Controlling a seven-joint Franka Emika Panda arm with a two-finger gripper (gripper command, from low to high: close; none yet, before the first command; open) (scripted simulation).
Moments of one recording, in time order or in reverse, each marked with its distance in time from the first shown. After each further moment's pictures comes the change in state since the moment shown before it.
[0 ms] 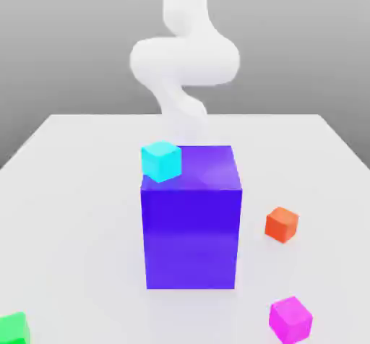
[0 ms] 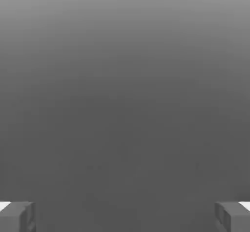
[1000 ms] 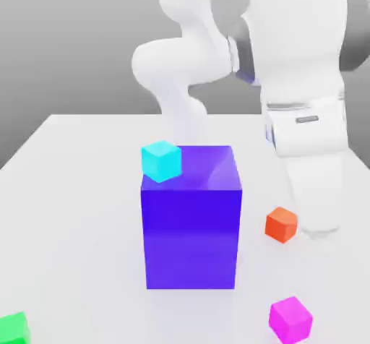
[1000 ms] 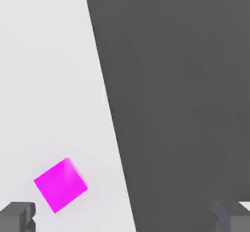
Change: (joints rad) arm 0.447 0.788 -0.169 -0.065 0.235 0.260 -1.304
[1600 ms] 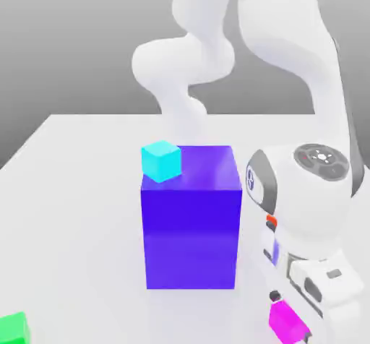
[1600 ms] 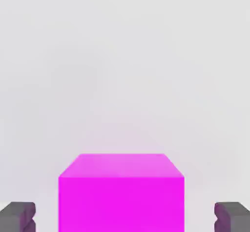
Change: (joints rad) arm -0.015 0.401 0.088 0.001 -0.093 0.237 -0.343
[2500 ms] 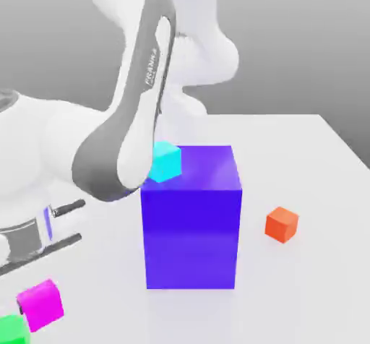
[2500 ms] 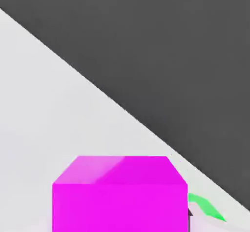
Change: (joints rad) arm -0.448 0.066 -0.390 0.240 0.288 -0.273 0.453
